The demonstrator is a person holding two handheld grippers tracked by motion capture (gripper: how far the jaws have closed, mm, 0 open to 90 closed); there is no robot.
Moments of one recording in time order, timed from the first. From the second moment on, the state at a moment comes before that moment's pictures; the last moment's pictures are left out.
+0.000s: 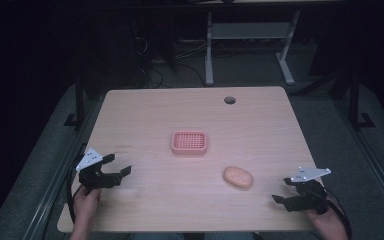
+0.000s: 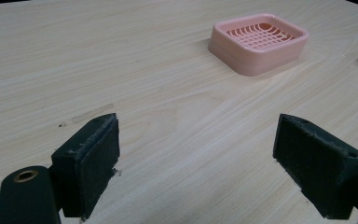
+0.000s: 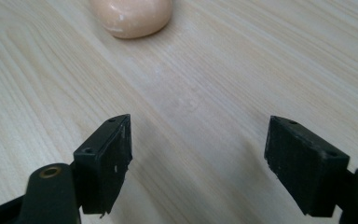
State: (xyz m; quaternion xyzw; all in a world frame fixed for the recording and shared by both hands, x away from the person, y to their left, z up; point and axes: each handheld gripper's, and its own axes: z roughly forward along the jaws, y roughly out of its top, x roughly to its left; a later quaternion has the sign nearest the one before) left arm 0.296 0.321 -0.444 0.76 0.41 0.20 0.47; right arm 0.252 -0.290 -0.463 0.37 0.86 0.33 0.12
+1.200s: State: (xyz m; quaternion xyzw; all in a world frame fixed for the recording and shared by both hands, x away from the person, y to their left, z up) left arm 0.295 0.323 -0.444 0.75 0.41 0.20 0.47; right arm 0.280 -0.242 -0.426 0.31 0.91 0.27 0.09
